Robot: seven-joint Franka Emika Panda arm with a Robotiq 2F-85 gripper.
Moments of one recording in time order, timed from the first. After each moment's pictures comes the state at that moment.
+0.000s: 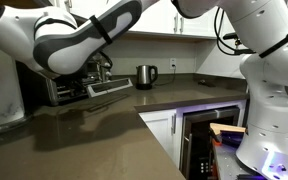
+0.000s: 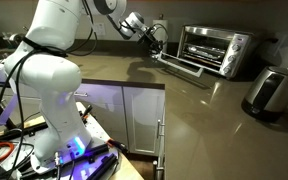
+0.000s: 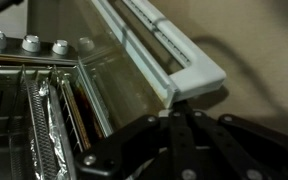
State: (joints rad) arm 0.42 0.65 0.02 -1.40 -0.90 1.69 0.20
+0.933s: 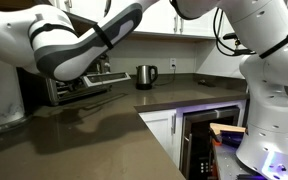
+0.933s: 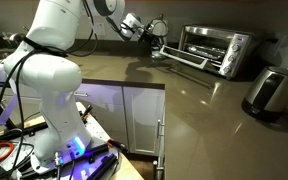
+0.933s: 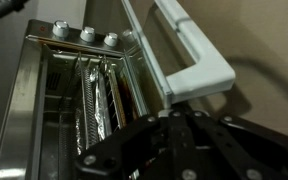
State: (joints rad) arm 0.44 0.67 0.04 -1.39 -1.12 1.63 0.20
